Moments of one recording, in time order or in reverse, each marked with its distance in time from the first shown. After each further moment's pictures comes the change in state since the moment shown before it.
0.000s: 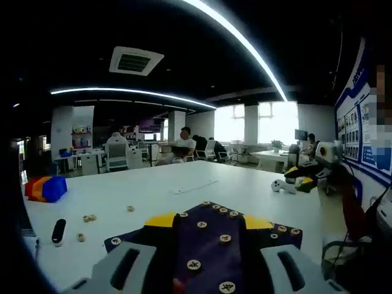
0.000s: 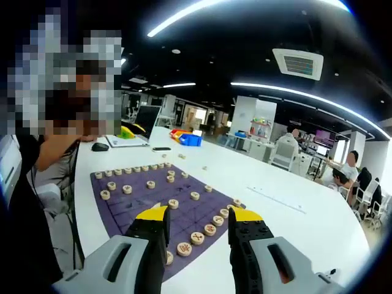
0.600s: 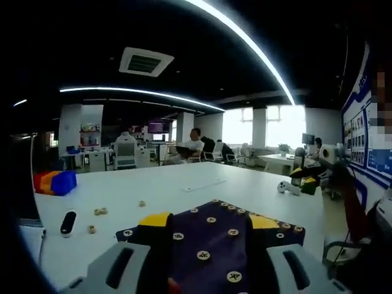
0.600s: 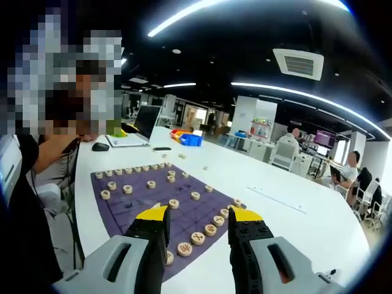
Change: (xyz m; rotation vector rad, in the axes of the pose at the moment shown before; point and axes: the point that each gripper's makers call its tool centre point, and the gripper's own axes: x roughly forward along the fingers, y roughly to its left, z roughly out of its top) left arm -0.020 0.011 -0.007 -0.023 -0.014 0.048; right arm 0.000 0.001 0.000 -0.002 -0.001 0.004
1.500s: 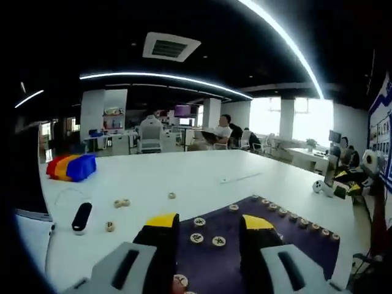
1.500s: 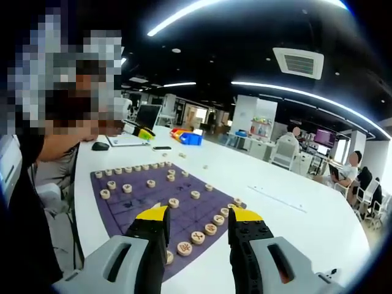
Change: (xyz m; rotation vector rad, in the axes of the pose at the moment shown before) left arm 0.059 0.094 -0.009 -0.098 0.114 0.195; right arm 0.002 -0.001 -0.002 0.003 0.006 -0.001
